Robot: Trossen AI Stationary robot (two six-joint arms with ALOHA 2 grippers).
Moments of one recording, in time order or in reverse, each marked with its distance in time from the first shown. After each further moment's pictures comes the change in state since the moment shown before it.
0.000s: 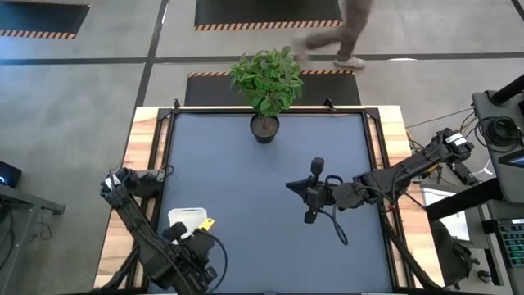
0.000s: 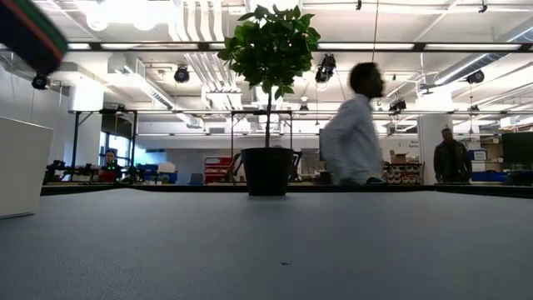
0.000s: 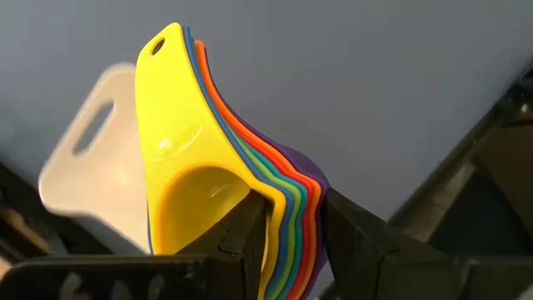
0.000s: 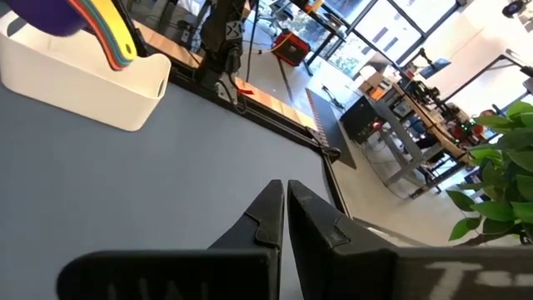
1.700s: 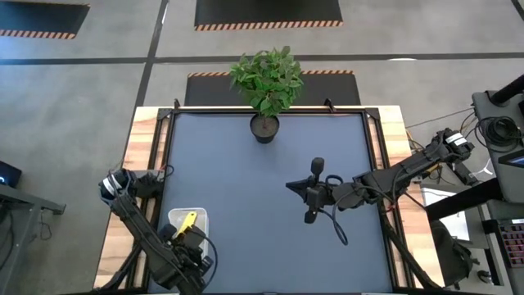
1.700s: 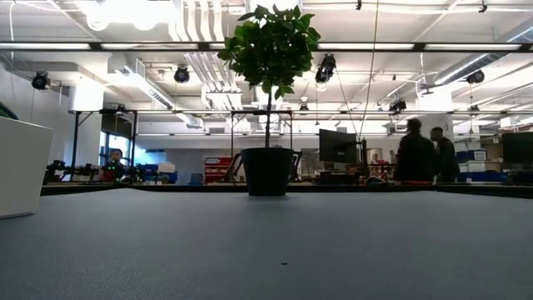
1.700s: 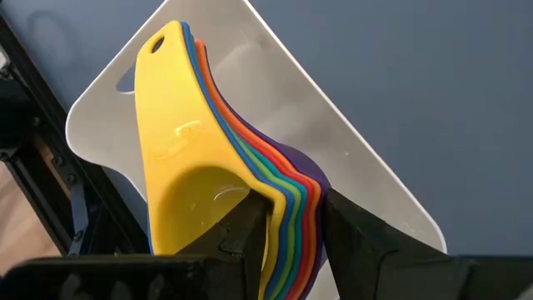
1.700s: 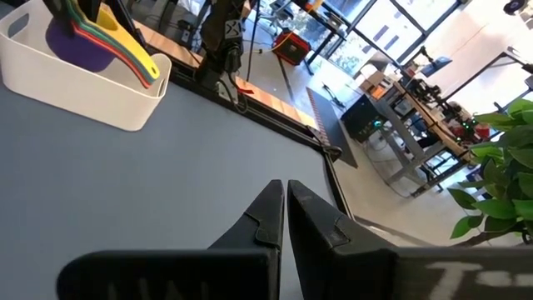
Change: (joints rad) left arm -0.041 -0.005 -0.314 0.071 0.047 -0.281; right arm 0.000 -0.001 0.000 -0.004 0.000 0.012
